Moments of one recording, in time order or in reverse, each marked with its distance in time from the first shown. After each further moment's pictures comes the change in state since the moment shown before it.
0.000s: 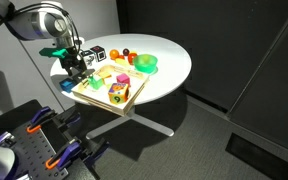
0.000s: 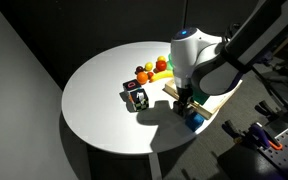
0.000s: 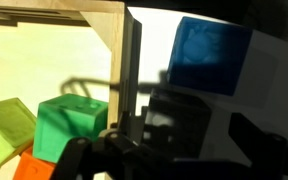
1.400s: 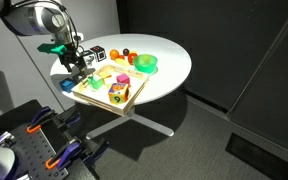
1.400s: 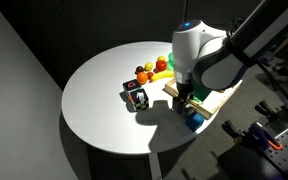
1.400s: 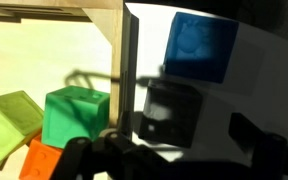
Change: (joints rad) arm -0.024 -0.047 0.022 -0.017 0.017 0.004 -0.005
